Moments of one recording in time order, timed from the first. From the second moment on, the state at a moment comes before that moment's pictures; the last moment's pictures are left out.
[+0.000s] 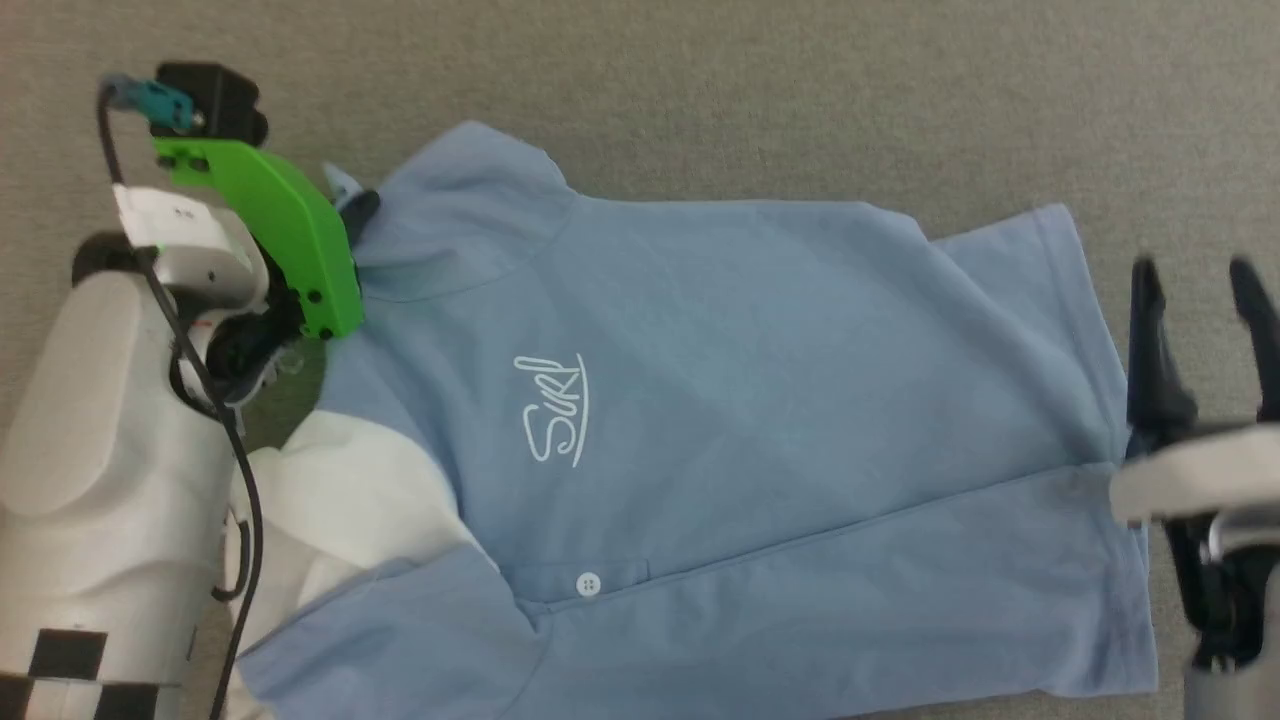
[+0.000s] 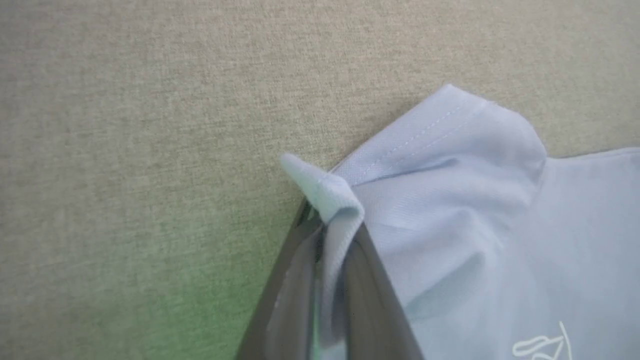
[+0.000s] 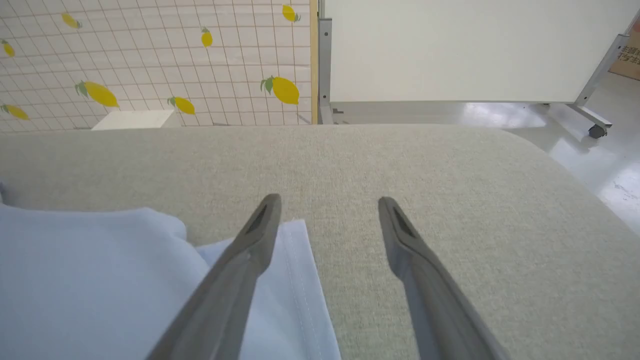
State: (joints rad) left arm -0.74 0.38 -0.25 0.33 -0.65 -0.09 0.65; right arm -0.16 -0.05 -0.21 -0.14 0.09 0.13 0.03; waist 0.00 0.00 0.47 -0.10
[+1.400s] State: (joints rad) left arm -0.80 0.35 -0.29 0.35 -0.69 -0.12 0.47; right arm -0.56 -0.28 -0.12 0.14 0.23 0.13 0.70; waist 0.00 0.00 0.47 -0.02
